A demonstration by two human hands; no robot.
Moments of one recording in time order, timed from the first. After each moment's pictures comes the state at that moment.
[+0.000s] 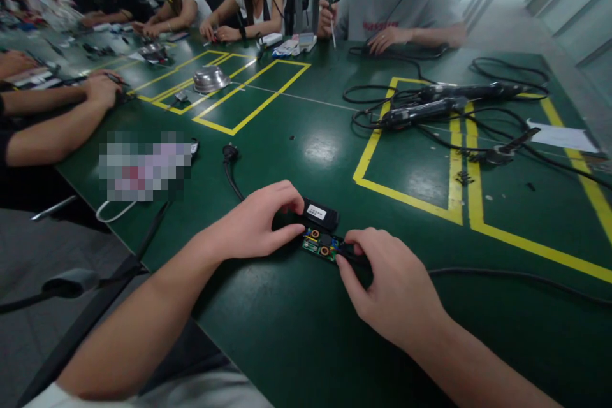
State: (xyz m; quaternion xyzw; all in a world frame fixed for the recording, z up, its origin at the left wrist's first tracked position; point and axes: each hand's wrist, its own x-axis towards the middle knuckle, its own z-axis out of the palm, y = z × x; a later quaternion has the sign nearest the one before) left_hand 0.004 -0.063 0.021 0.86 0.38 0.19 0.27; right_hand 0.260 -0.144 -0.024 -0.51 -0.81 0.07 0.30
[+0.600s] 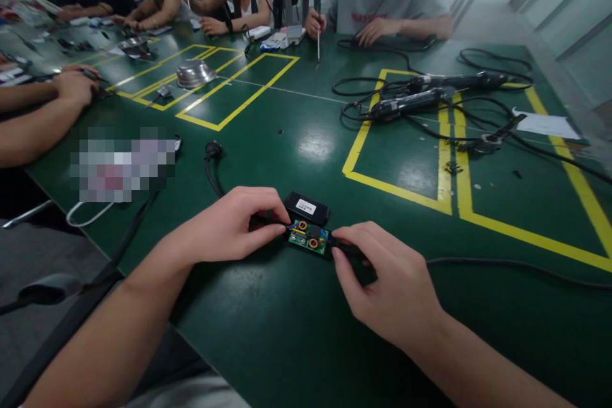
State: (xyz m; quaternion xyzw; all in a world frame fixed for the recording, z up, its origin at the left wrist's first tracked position) left_hand -0.006 -0.065 0.036 0.87 0.34 0.16 0.32; right_hand 0.261 -0.145 -0.016 -0.47 -0.80 0.09 0.37
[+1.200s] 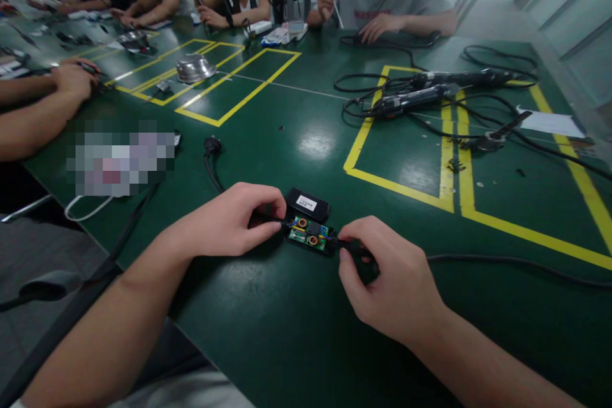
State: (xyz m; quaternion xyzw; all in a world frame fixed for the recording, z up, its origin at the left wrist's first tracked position) left_hand -0.003 -0.064 0.040 0.86 0.38 0.12 0.31; right_hand 0.264 -0.142 -0.012 -0.46 -0.80 0.10 0.38
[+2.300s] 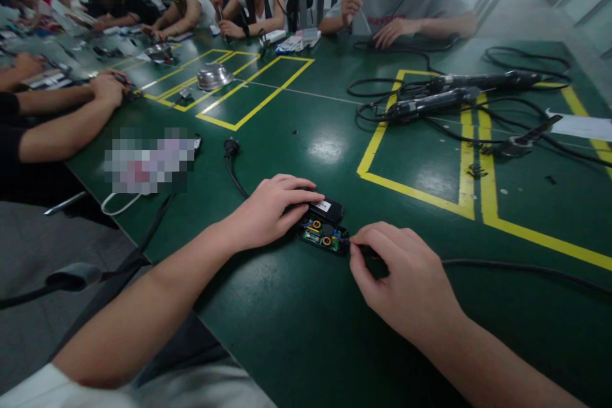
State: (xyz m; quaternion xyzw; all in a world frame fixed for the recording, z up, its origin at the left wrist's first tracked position) left_hand 0.014 -0.056 0.005 0.88 0.38 0.19 0.21; right_hand 0.266 -0.140 -0.027 -0.47 -0.82 0.03 0.34
